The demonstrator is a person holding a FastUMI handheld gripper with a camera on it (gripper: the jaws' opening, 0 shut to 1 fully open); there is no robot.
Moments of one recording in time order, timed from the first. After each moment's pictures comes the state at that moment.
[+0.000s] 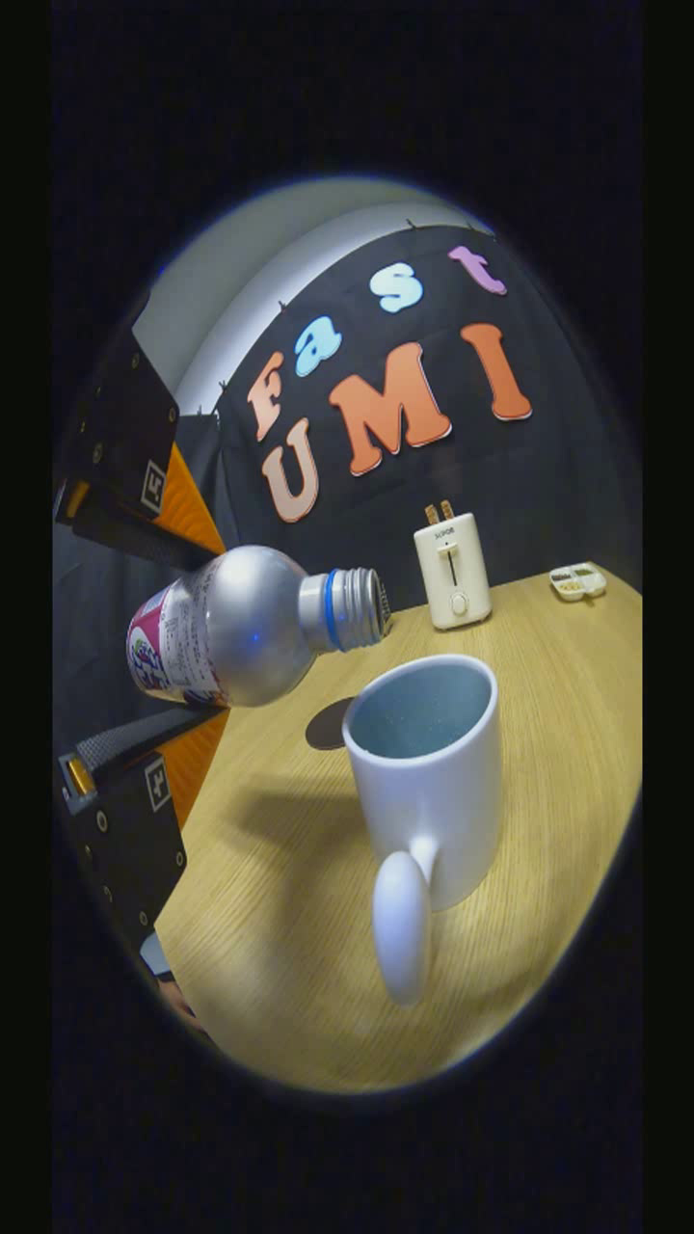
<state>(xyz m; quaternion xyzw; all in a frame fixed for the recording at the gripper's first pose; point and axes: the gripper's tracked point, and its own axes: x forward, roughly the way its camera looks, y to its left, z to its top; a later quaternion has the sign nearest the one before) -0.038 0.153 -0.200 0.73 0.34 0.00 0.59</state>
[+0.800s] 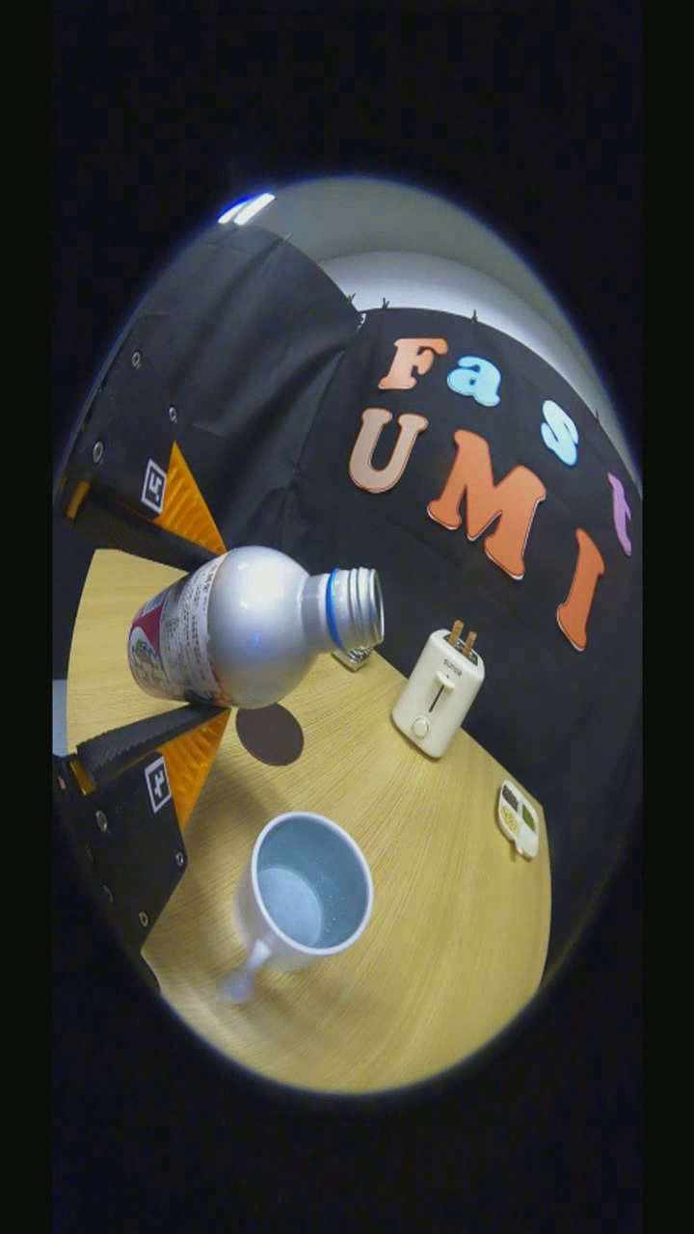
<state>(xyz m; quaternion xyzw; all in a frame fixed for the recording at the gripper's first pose) -0.014 0.154 -0.193 0.45 0.32 0.04 0.83</state>
